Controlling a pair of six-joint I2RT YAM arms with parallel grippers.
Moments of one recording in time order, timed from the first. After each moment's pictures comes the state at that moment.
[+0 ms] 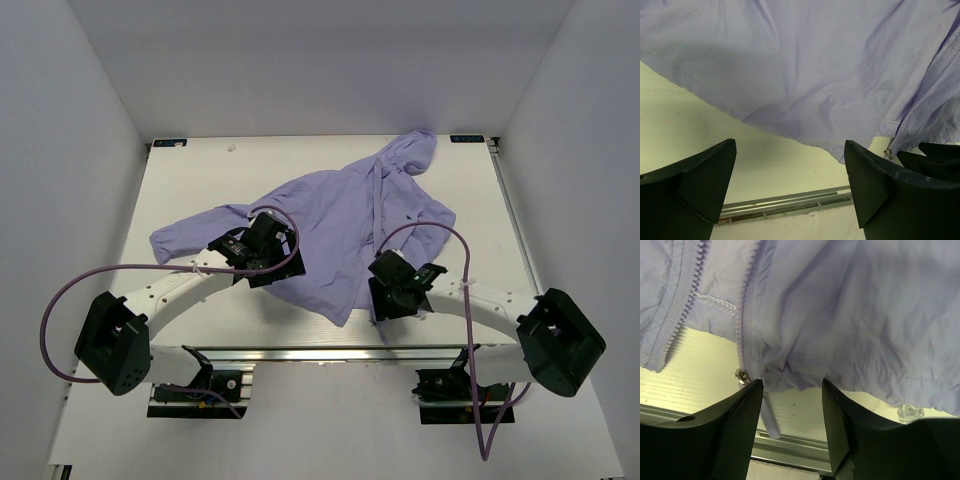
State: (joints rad) left arm -0.66 1.33 0.92 -0.61 -0.10 -0.83; right arm 0.83 1.30 0.66 -0.58 0.13 0.55
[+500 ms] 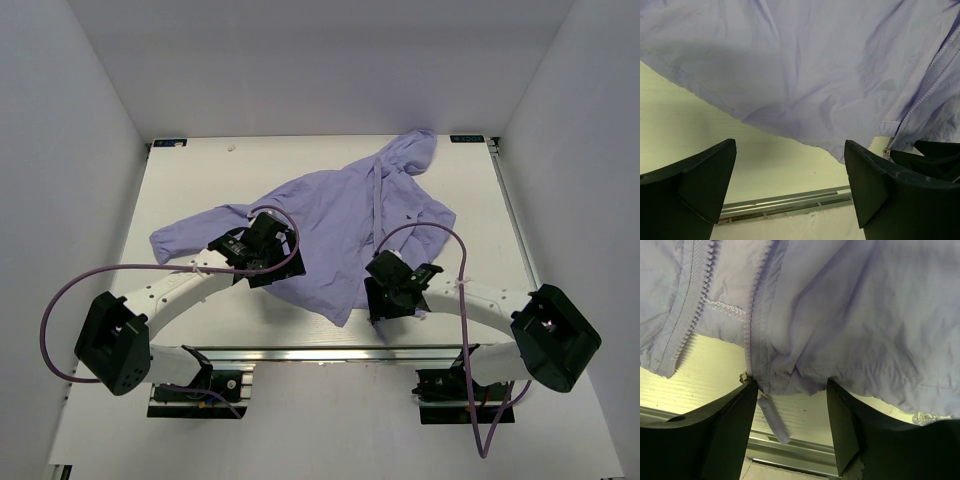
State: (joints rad) left arm -0.66 1.33 0.92 -0.61 -0.10 -0.83; right arm 0.83 1.34 0.66 -0.54 0.10 0.58
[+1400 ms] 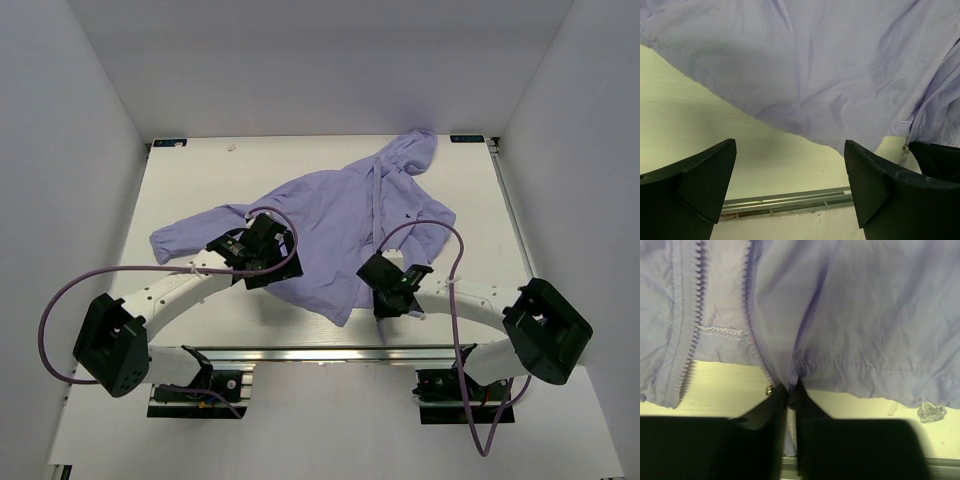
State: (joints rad) left arm -0.66 1.32 0.92 -0.64 -0.12 -0.83; right arm 0.89 1.39 0.69 -0.56 0.26 0.76
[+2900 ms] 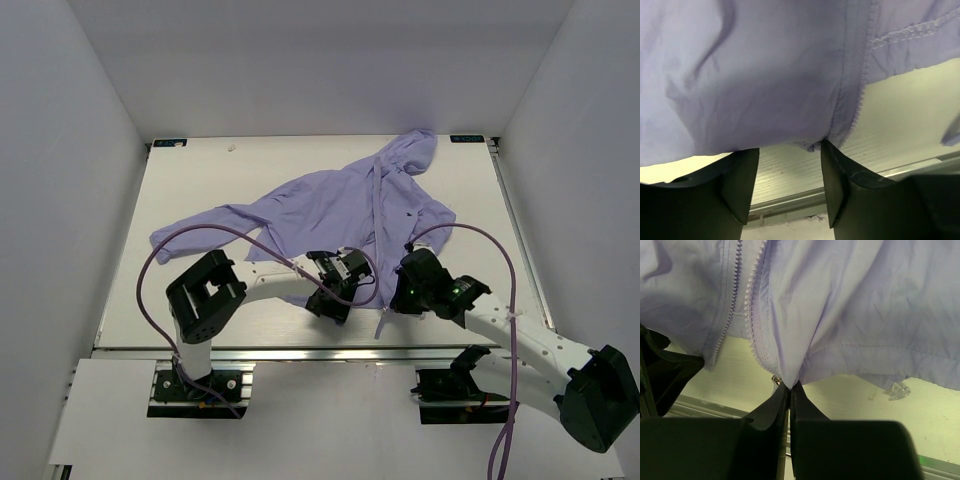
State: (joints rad) left arm -1.06 1.85 1.21 -0.69 -0.11 -0.65; right arm 0.70 0.97 0.56 -0.56 0.06 0.64
